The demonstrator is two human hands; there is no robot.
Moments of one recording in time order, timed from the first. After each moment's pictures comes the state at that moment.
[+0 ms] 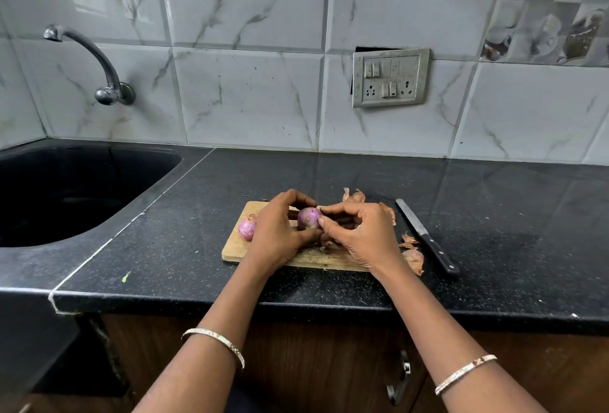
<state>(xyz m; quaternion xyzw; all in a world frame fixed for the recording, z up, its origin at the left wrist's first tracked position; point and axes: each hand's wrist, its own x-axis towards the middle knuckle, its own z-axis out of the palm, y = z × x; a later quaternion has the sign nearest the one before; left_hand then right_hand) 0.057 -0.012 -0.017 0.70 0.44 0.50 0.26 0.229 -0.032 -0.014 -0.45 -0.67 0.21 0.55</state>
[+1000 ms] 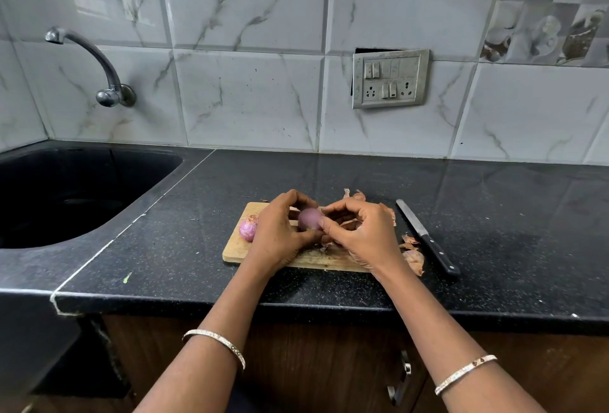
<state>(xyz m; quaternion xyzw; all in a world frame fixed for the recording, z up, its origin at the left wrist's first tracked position) 0.057 -0.012 -0.017 0.70 0.44 0.50 0.25 0.229 -0.037 -0.009 -0.45 -0.69 0.17 0.54</state>
